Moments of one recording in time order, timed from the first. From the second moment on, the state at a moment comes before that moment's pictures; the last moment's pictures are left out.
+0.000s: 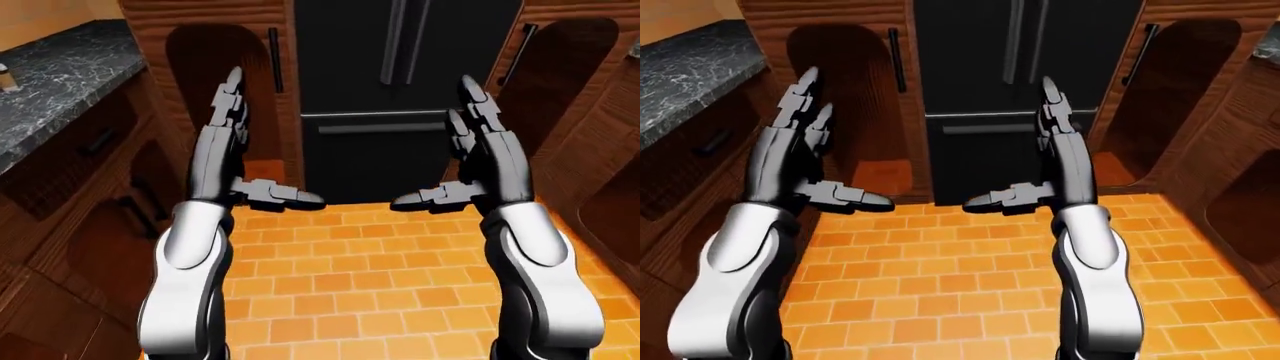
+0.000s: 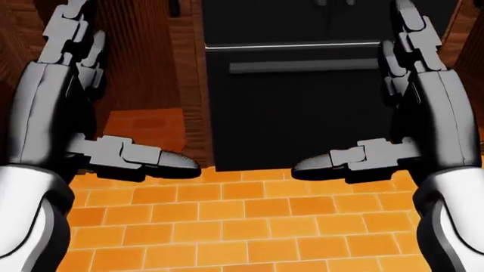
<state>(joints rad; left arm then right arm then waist) -0.46 0.06 0.01 -0.69 0.13 0.89 -0.09 -0.38 -0.15 -0.13 -0.69 -0.03 0.84 0.10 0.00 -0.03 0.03</state>
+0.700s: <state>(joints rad) -0.45 0.05 -0.01 -0.70 0.14 0.86 -0.09 -0.37 -0.15 -0.14 -0.72 0.00 0.84 0.10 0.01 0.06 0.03</state>
